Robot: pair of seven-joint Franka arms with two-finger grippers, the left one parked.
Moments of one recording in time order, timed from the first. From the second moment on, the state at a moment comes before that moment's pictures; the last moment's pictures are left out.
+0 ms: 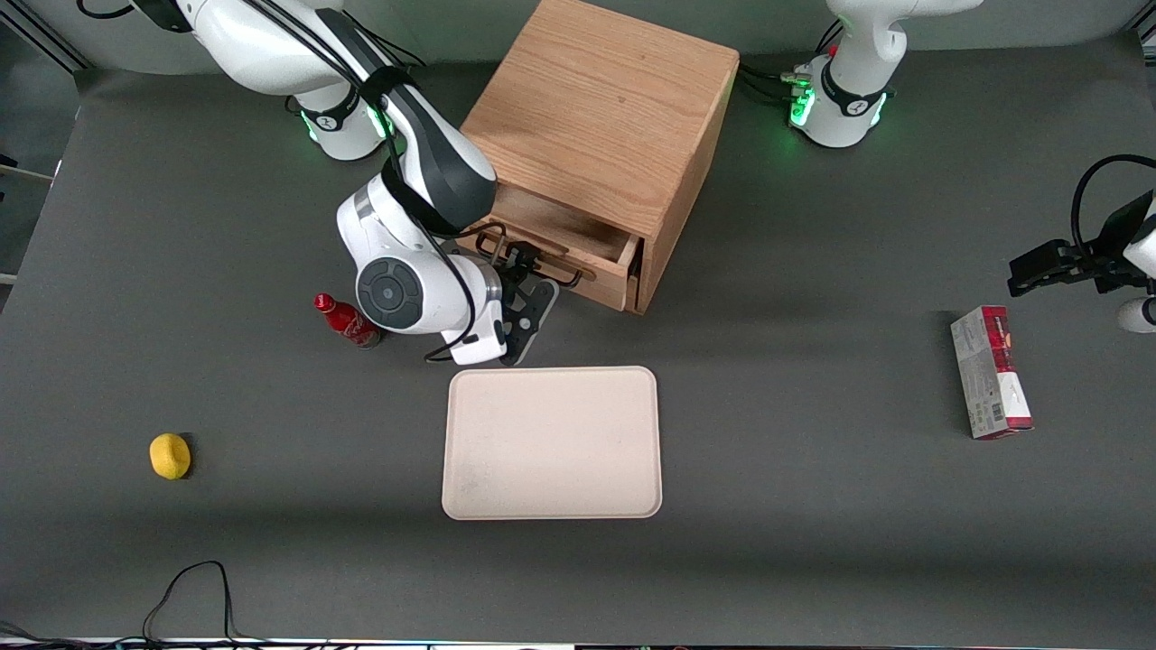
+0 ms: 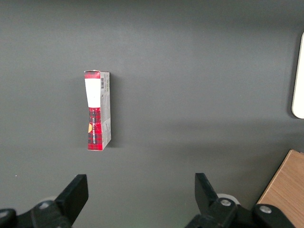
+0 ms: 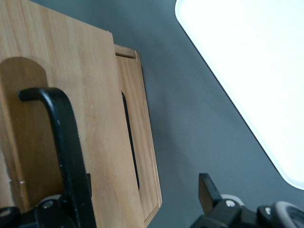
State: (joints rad) arm 0.45 0.52 0.12 -1.48 0.35 1.77 -0.50
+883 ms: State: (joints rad) arm 0.42 0.54 0.11 -1.41 0.30 1.79 -0.52
